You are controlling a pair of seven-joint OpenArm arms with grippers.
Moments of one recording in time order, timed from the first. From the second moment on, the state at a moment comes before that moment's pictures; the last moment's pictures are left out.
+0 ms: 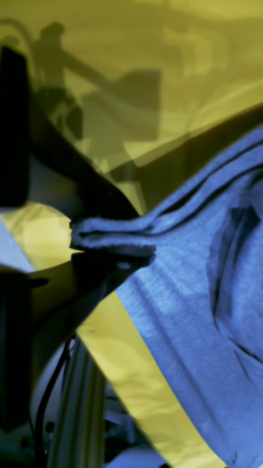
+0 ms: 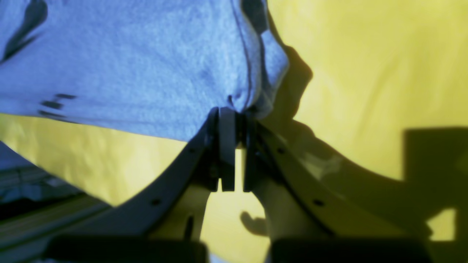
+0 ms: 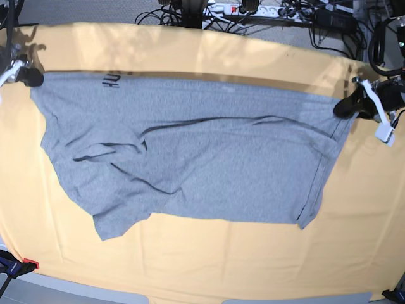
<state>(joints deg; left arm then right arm) 16.6 -40.6 -28.7 94.4 -75.7 -40.5 71.1 -19.0 25.7 50.0 85.5 64.8 41.6 -82.6</state>
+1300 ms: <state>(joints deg) 28.4 -51.2 -28.3 94.6 -86.0 -43.9 79.8 -31.3 25.9 49.9 94.5 66.9 41.6 -82.2</state>
